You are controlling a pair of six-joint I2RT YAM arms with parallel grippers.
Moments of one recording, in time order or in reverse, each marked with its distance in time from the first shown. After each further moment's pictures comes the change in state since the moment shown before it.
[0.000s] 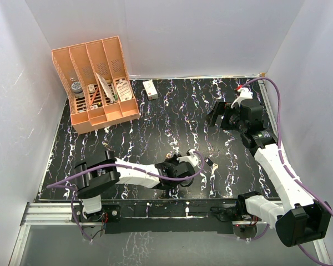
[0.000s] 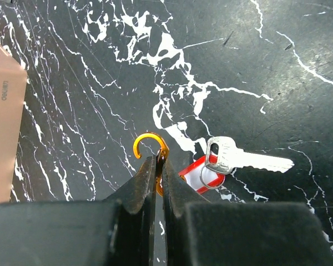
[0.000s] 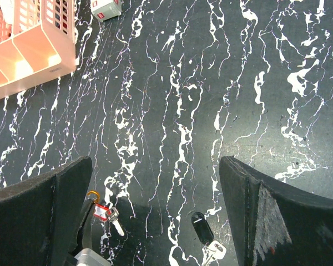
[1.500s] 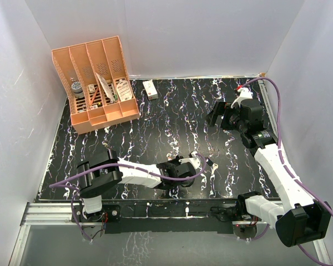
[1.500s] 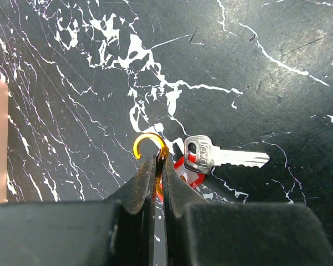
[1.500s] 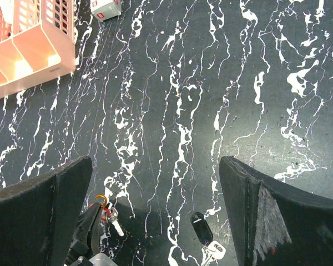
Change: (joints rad) left arm 0.000 0.024 0.012 -0.002 0.080 0.045; right arm 0.000 0.000 0.000 0.000 0.000 -0.003
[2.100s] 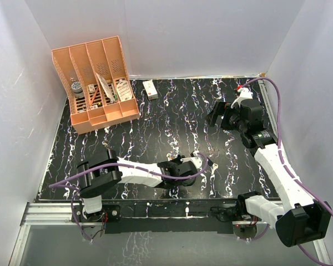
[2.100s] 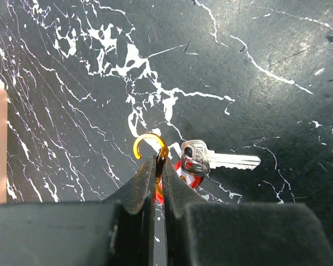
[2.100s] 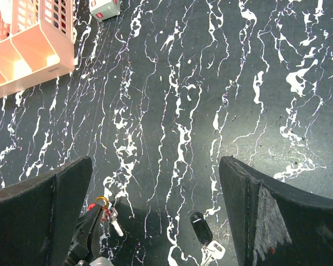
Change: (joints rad) left arm 0.000 0.000 0.030 -0.032 0.021 0.003; right arm 0.000 0.000 -0.001 0.000 0.003 0.000
